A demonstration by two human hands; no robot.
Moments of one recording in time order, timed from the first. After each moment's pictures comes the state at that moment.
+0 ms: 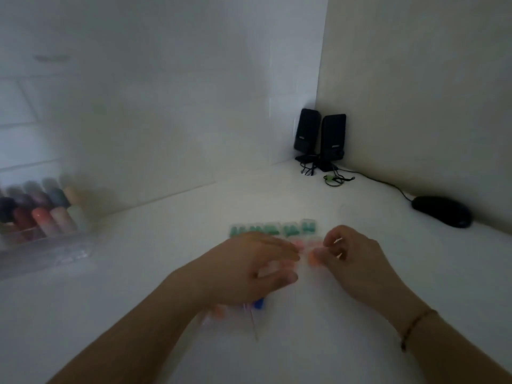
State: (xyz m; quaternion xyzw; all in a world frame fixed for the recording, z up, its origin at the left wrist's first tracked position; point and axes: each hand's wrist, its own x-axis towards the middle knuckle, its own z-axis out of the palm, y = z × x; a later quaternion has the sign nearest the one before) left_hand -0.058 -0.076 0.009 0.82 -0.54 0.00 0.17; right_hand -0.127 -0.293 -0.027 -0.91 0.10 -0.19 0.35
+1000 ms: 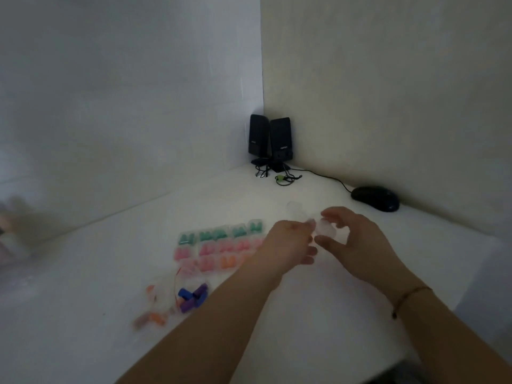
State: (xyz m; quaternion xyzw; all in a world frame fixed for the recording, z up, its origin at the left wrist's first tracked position) left_hand -0.113 -0.239 0.015 0.74 -0.19 -0.27 0.58; right_hand -0.170 -0.390 -0.018 -0.93 0.12 -0.25 0.23
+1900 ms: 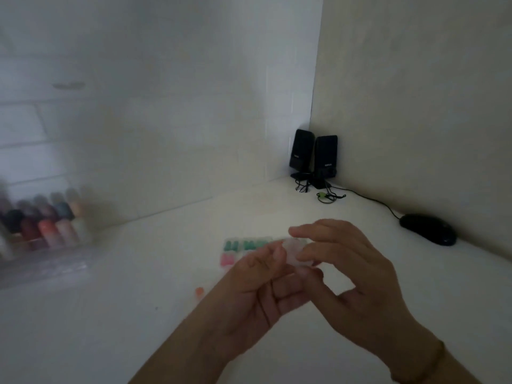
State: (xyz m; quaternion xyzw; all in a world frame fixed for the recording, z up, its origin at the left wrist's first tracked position) left_hand -0.122 -0.102 0.015 0.36 -0.21 -0.37 0.83; right_hand -0.177 -0.261 0.036 -0.80 -0.27 -0.45 0.27
